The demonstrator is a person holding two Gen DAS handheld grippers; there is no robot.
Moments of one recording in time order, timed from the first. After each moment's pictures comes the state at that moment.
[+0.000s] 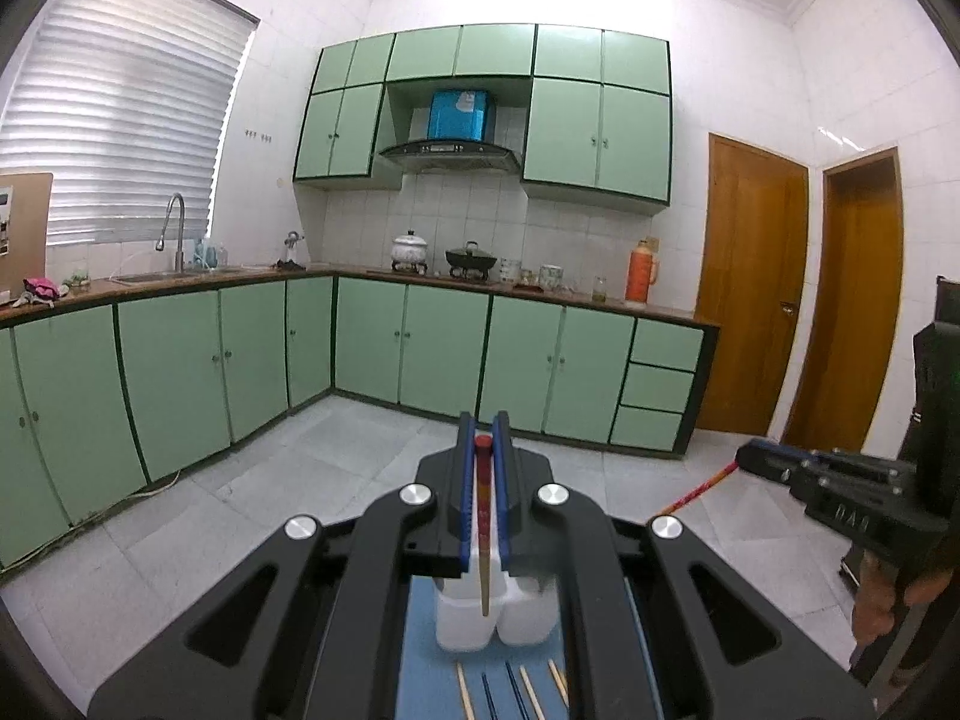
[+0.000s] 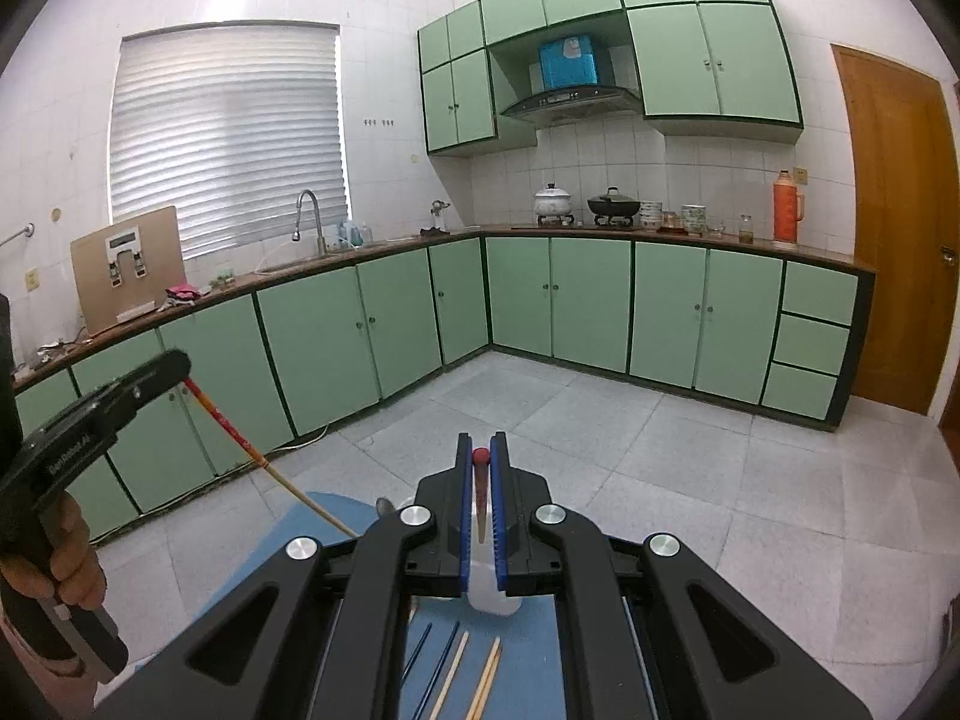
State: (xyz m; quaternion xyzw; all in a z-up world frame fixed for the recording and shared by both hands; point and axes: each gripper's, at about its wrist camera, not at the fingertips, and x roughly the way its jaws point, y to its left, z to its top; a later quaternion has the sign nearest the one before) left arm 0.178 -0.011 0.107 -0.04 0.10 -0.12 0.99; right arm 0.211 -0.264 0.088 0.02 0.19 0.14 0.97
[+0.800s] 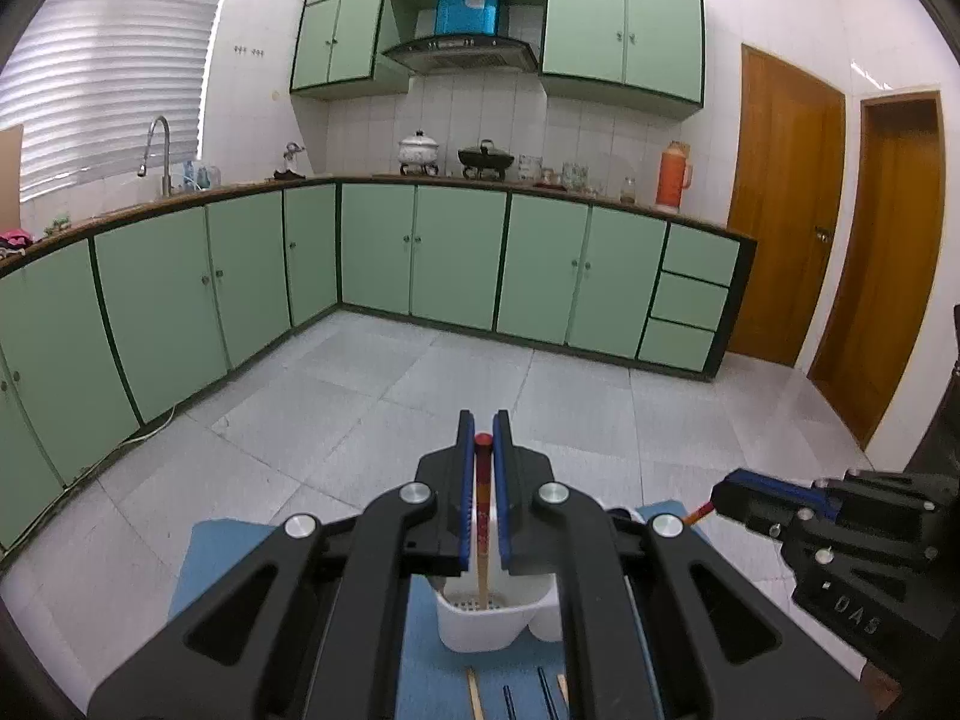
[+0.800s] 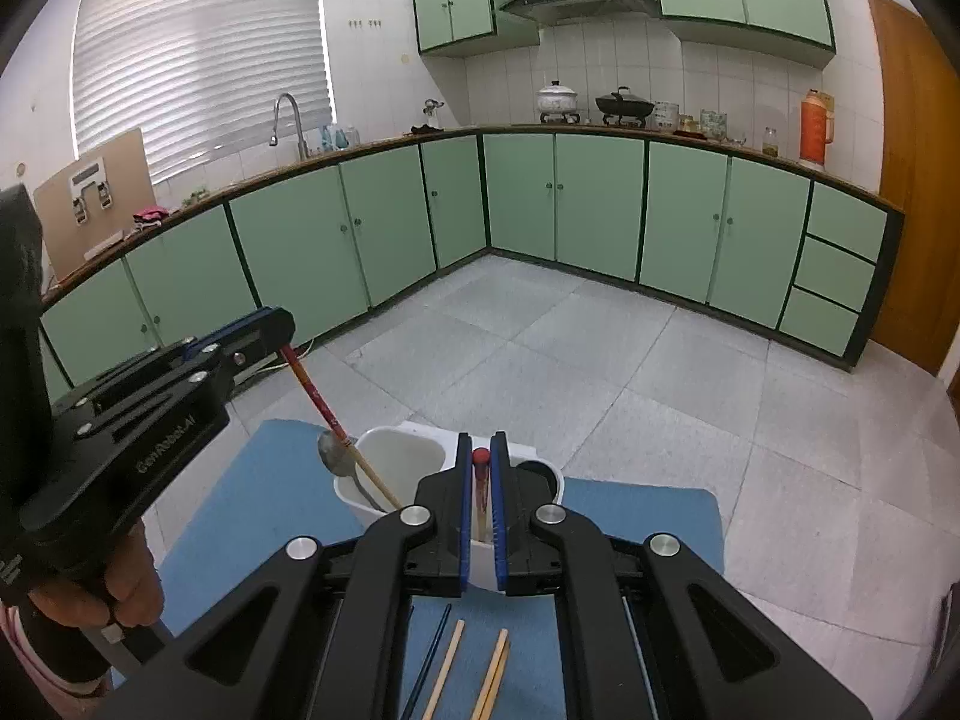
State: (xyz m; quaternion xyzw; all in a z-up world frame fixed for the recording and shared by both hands) left arm 0.315 -0.036 0.009 -0.02 0.22 -0.11 0.97; right arm 0.310 -0.229 -0.004 0.01 0.30 0.14 0.94
